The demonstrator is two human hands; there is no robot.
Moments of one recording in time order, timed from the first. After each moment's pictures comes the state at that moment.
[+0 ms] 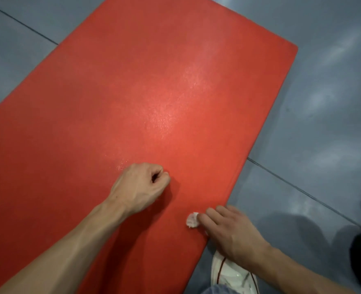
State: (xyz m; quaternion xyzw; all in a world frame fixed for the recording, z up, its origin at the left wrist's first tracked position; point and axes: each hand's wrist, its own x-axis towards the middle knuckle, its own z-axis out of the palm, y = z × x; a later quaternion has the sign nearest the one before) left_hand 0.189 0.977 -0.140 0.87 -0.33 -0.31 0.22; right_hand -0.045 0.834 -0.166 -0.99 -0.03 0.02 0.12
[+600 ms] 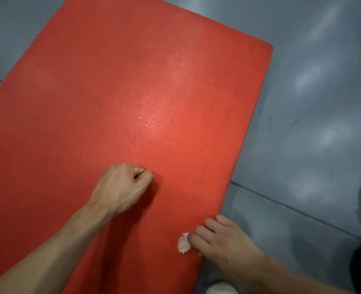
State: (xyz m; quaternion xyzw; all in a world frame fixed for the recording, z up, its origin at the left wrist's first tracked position) left_hand 0.251 0.884 -0.150 0.88 -0.34 -0.30 0.13; right_hand -0.017 0.775 -0.175 -0.99 -0.06 -0.02 0.11
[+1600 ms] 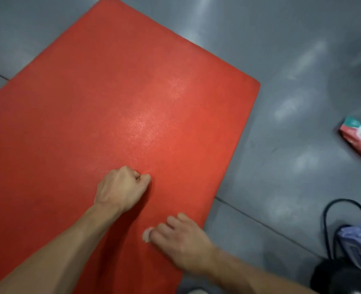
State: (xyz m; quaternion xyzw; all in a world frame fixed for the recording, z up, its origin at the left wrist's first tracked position) left_hand 0.243 0.858 -0.150 0.92 -0.24 -0.28 0.12; right_hand 0.038 0.787 -0.170 -0.99 -0.08 0.00 0.10
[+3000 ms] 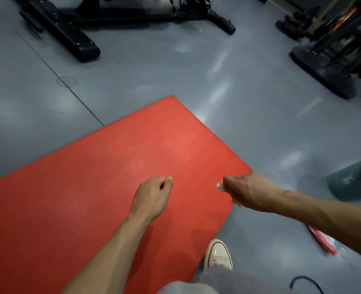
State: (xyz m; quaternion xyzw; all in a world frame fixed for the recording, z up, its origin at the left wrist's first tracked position) left_hand 0.263 0.910 -0.018 0.85 -0.17 -0.19 0.46; right_hand 0.158 0.648 0.084 -0.98 -0.04 0.19 -0.04
